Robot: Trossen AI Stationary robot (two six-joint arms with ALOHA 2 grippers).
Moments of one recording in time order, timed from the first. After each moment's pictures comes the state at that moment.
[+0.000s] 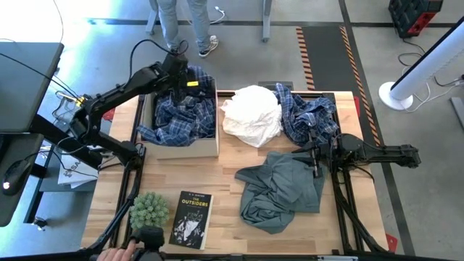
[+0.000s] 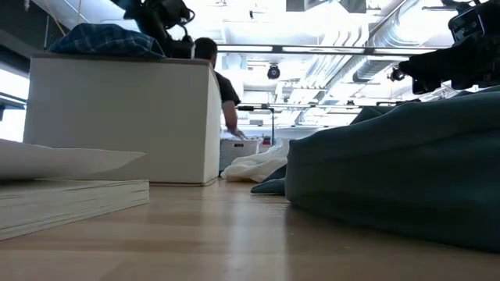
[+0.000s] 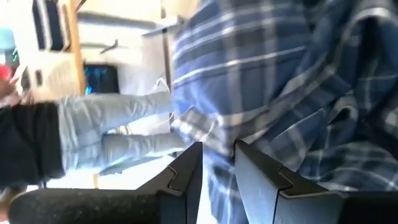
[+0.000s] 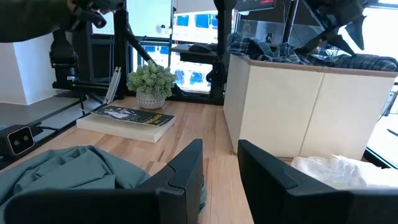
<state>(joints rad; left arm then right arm) 0.76 1.41 1.30 -0.68 -0.43 1.05 0.01 0.03 0.01 0.01 -0.08 -0.11</state>
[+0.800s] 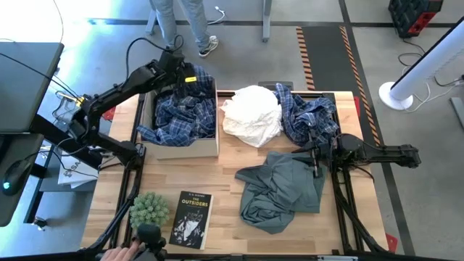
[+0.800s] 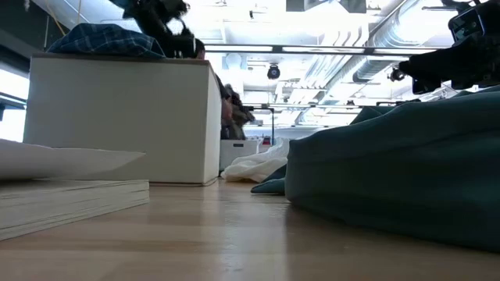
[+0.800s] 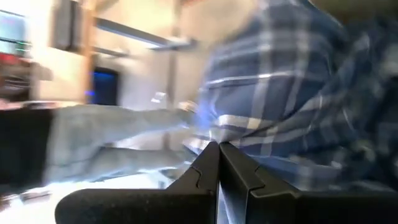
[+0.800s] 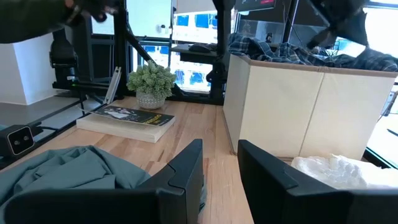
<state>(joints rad) 0.77 1.39 1.30 -0.58 -0.35 0.97 0.01 0.03 0.01 0.01 -0.08 -0.11</state>
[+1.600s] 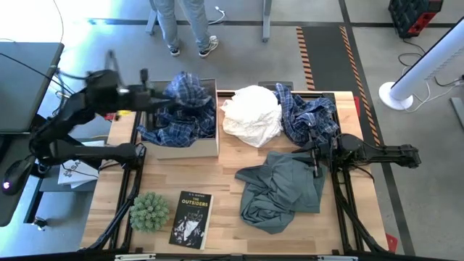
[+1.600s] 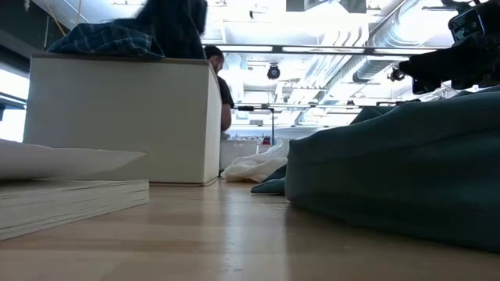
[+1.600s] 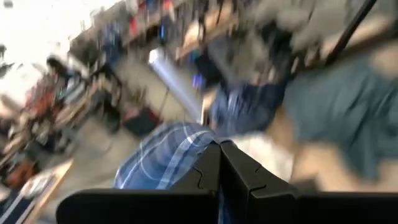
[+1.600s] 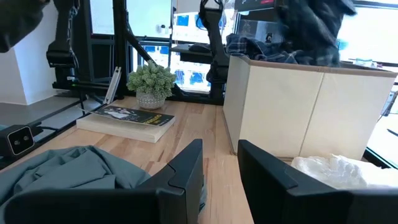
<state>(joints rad) 0.38 0.82 1.30 -0.67 0.14 0.61 0.01 0.03 0.01 0.01 -0.08 -0.11</state>
